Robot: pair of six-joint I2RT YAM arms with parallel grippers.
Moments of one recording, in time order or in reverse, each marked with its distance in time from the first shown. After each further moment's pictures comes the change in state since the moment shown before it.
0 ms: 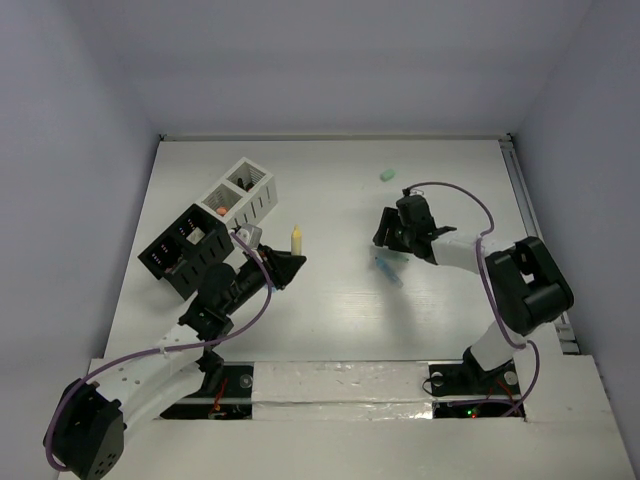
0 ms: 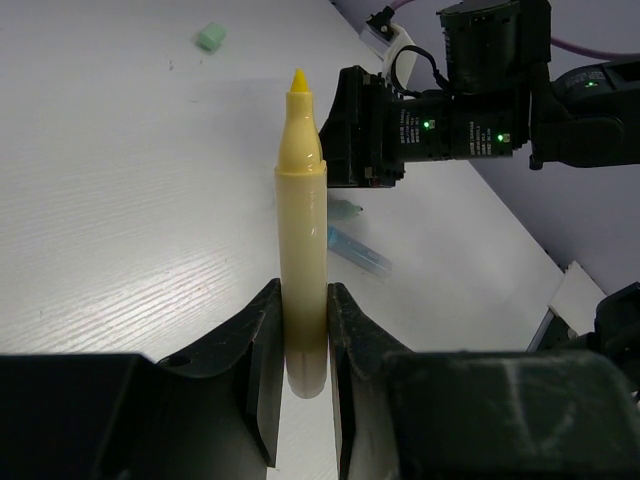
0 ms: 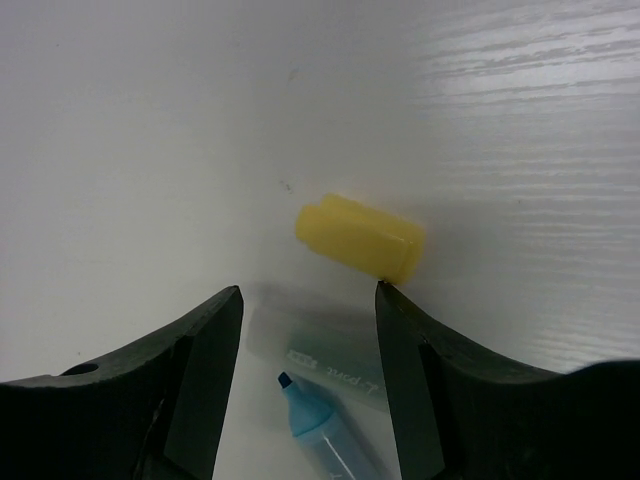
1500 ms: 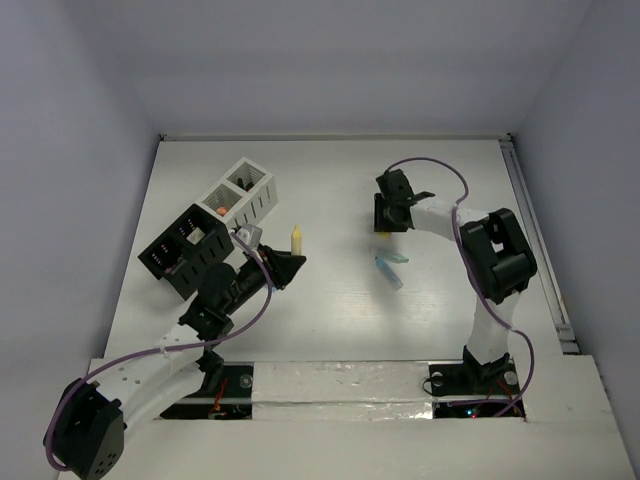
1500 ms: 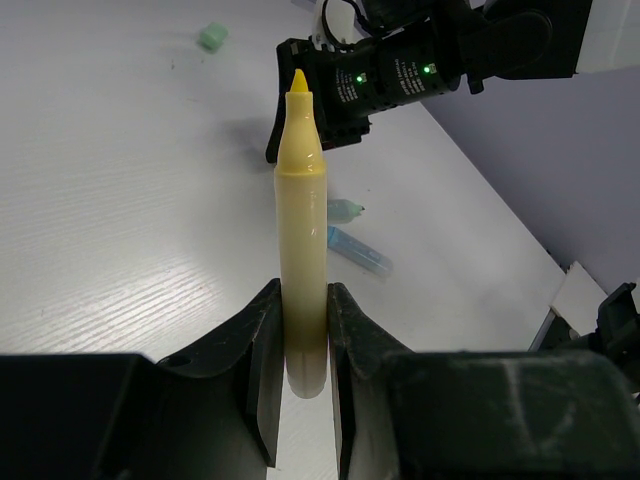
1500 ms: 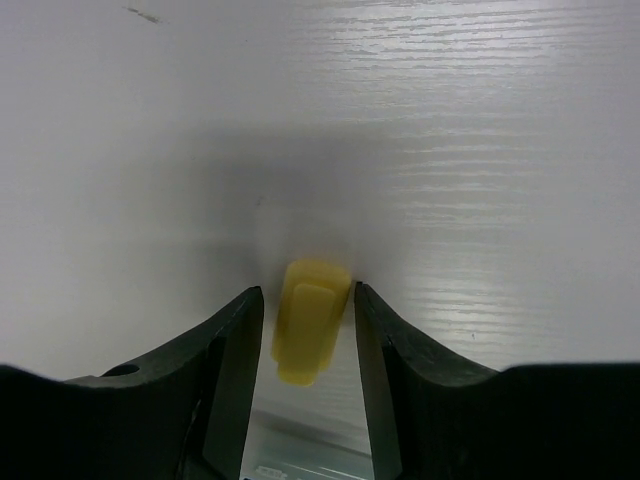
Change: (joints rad) left arm 0.000 0.002 0.000 -0.001 -0.003 0.001; right arm -0.006 0.280 0.419 -0.341 0.099 -0.195
